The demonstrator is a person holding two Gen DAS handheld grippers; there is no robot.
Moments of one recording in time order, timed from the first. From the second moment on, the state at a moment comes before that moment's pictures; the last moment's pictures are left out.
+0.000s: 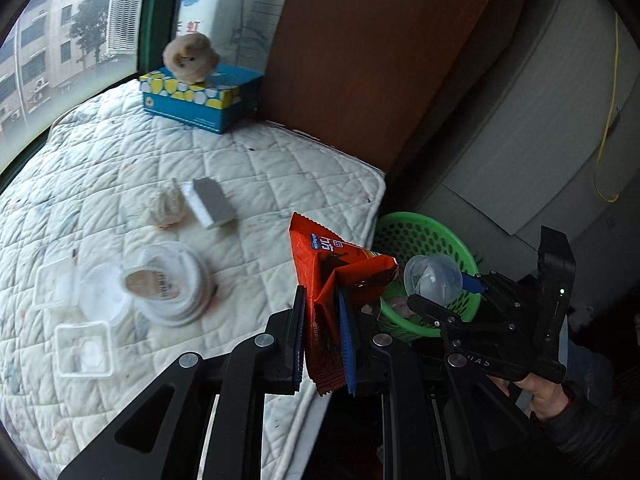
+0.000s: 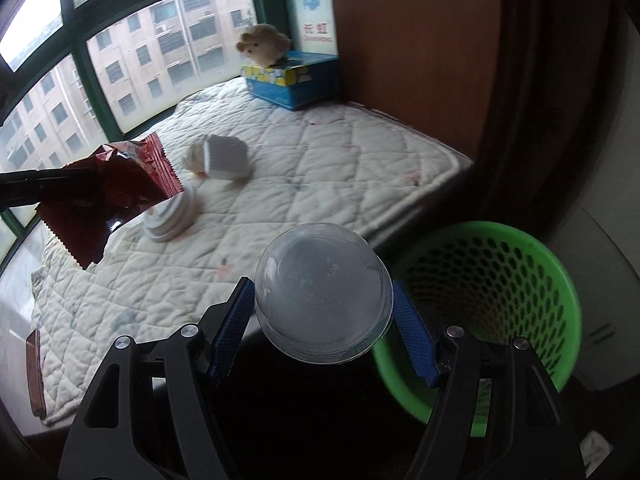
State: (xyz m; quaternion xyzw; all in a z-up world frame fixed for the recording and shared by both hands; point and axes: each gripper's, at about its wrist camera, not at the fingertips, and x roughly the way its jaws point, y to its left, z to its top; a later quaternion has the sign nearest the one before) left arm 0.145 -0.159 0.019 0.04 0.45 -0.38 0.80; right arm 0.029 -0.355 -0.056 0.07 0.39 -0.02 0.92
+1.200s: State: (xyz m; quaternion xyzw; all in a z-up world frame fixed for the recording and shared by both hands) left arm 0.114 -0.360 -0.070 0.08 0.50 -0.46 0.73; right arm -0.043 -0.512 -0.082 0.15 0.39 -0.16 0.89
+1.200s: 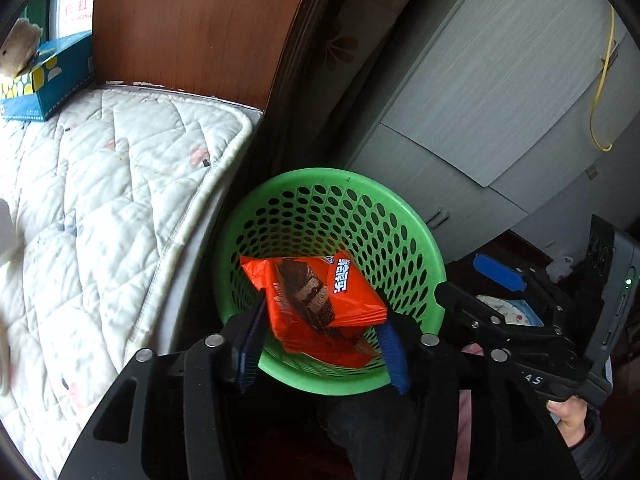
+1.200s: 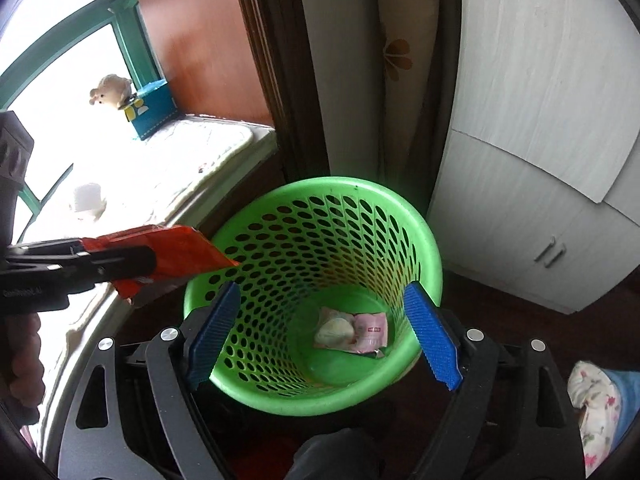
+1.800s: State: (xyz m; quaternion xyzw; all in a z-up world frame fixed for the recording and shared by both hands) left arm 0.118 -0.330 -0.057 0.04 0.49 -0.45 0.75; right arm -0.047 -0.493 -0.055 0.14 0.36 -0.16 0.91
